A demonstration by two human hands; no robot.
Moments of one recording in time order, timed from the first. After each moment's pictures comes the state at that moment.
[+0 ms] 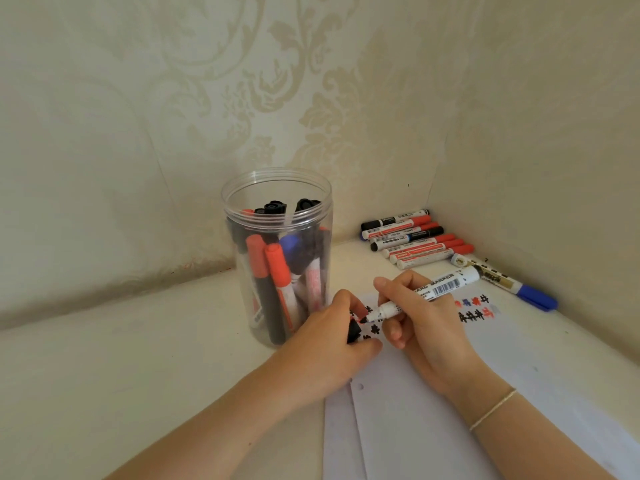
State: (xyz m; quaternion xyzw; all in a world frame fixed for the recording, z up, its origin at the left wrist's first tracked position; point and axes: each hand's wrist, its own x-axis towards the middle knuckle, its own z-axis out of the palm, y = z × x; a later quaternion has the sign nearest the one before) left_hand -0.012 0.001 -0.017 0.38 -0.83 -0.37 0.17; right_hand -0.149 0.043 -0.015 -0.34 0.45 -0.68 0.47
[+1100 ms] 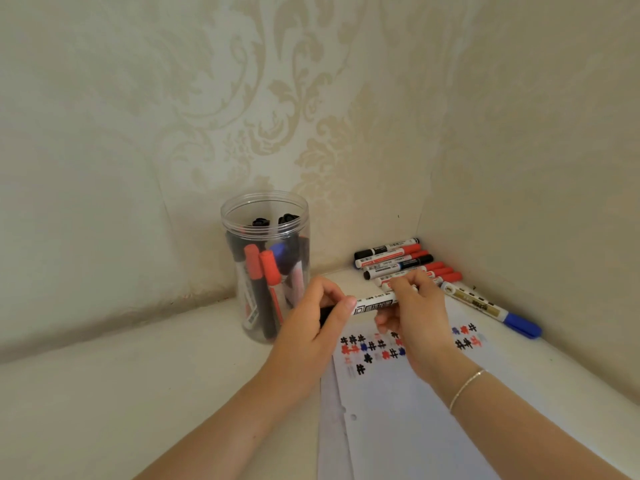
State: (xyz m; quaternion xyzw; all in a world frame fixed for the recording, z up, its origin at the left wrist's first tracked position) left_hand -0.013 -0.019 -0.010 0.28 -0.77 -0.39 0.42; right_hand -0.159 0.015 0.009 -0.27 0.61 -0.66 0.34
